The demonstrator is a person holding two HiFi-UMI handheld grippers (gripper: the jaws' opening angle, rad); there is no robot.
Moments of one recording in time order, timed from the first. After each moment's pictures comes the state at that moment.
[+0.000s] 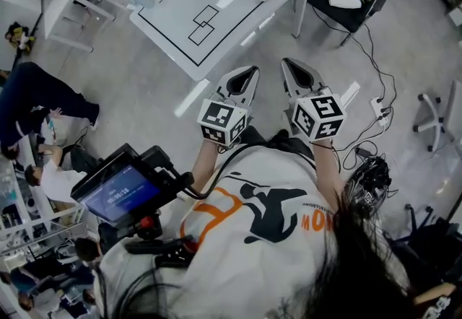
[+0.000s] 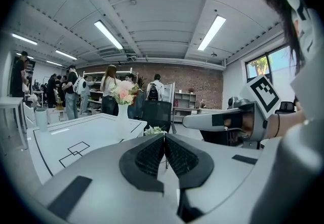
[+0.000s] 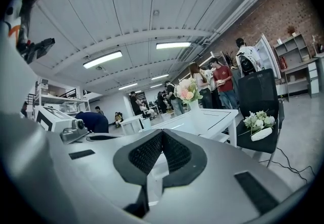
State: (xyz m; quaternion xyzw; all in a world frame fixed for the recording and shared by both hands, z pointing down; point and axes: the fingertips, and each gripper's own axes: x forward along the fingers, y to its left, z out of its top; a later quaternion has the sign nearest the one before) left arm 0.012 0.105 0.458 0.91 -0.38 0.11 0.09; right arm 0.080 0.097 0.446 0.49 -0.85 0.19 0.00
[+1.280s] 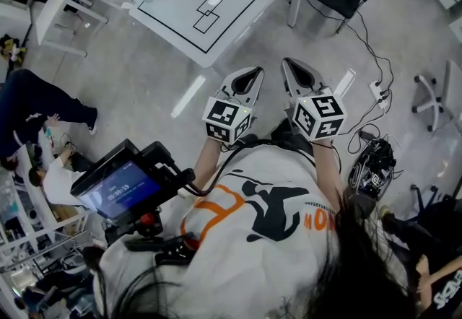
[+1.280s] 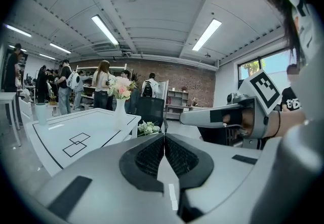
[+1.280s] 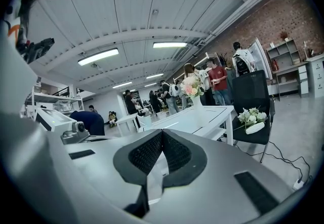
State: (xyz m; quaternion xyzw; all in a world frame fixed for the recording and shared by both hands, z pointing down) left arm -0.024 0.164 0.462 0.93 -0.34 0.12 0.10; right arm 0.035 0.158 0.442 0.53 -0.83 0.20 0.01
